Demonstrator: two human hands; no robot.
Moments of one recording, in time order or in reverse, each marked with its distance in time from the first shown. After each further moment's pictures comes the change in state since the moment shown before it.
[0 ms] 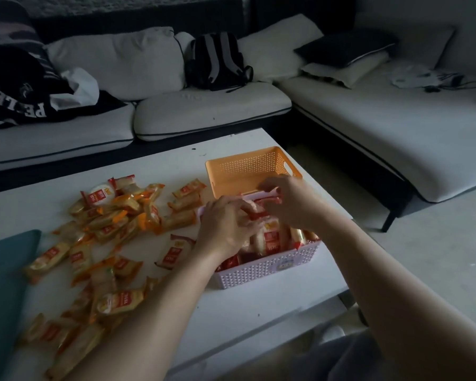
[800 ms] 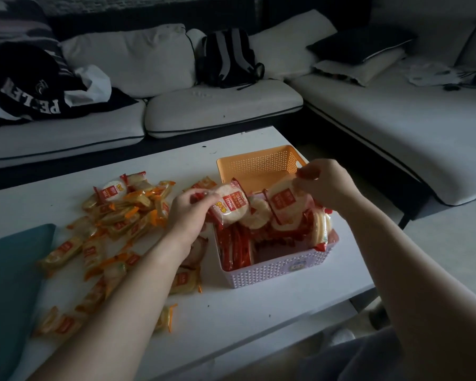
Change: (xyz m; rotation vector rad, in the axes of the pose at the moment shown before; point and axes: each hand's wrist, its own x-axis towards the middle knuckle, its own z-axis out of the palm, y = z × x) left_hand -0.003 -0.032 -0.055 -0.678 0.242 -0.435; right_hand 0.021 0.036 -0.012 0.255 0.105 0.326
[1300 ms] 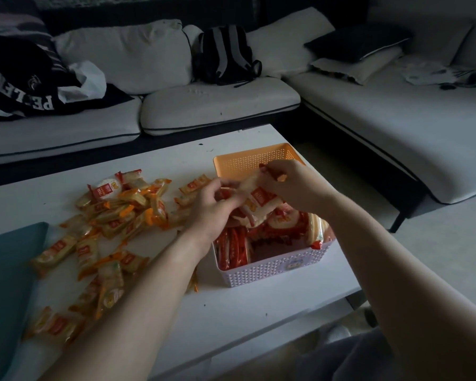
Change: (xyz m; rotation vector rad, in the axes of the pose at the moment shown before) left_hand -0.021 0.022 0.031 -0.142 -0.253 0.029; right_hand -0.019 -0.047 0.013 -0.040 -0.191 -0.320
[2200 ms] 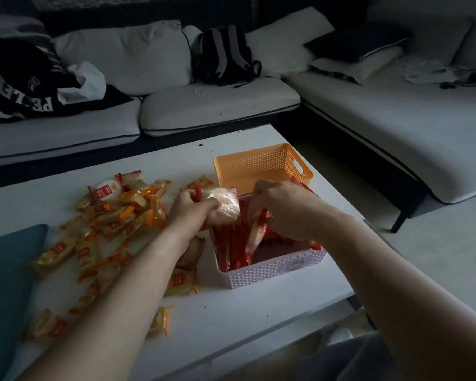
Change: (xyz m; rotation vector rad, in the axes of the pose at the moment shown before) left_hand 0.024 -0.017 -0.034 0.256 0.264 -0.225; right_hand -0.021 -0.011 0.017 -0.448 -0.164 -0.299
